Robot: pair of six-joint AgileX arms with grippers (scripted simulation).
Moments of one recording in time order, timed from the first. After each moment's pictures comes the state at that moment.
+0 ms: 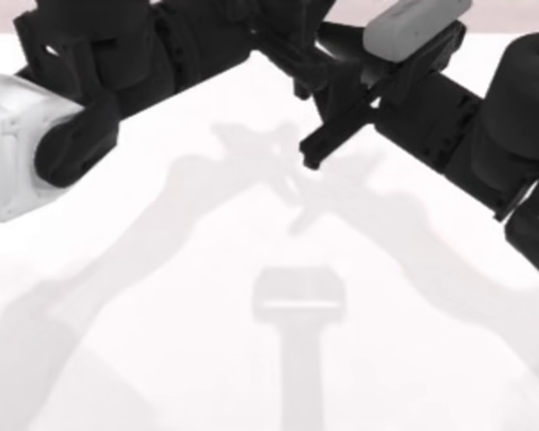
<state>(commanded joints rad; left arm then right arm) -0.57 1.52 1.04 0.43 0.36 0.01 0.62 1.53 0.82 0.78 -0.16 0.03</state>
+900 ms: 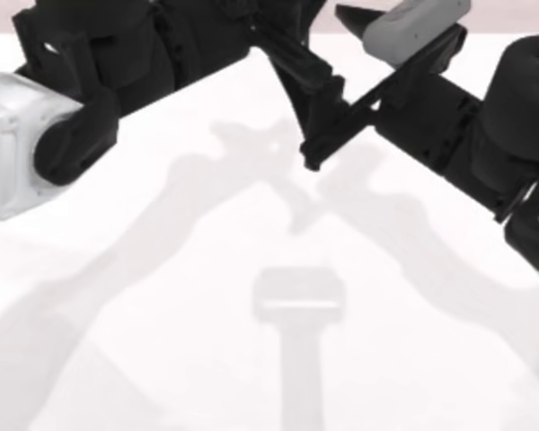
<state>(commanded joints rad) -0.57 1.52 1.04 0.43 0.36 0.01 0.62 1.53 0.82 0.78 -0.16 0.03</state>
